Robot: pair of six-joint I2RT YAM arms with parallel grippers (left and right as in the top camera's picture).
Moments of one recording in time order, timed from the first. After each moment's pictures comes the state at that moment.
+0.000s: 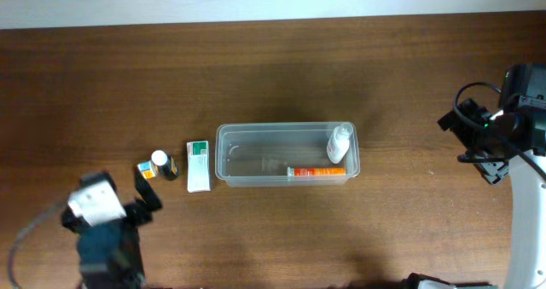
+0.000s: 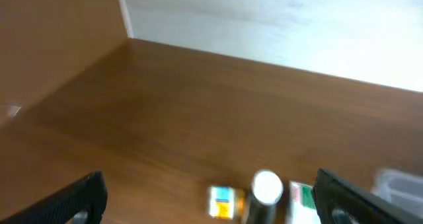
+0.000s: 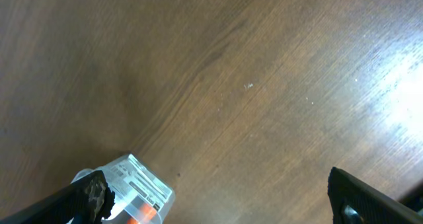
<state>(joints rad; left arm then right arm) 0.02 0.37 0.55 -0.51 -0.35 -0.13 -0.31 1.36 1.43 -1.27 -0.01 0.66</state>
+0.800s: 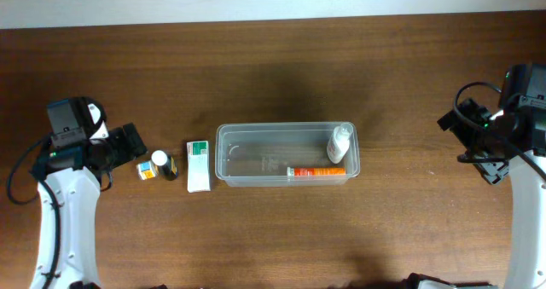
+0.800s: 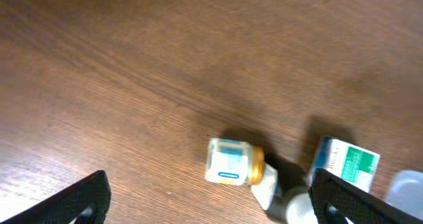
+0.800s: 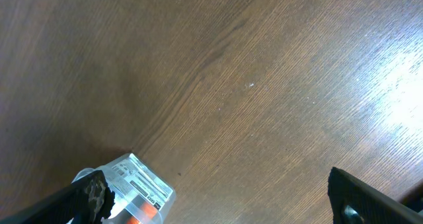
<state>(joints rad) 0.29 1.41 1.08 -0.75 -0.02 -0.12 -0.31 1.36 1.43 -1.27 -0.01 0.66</state>
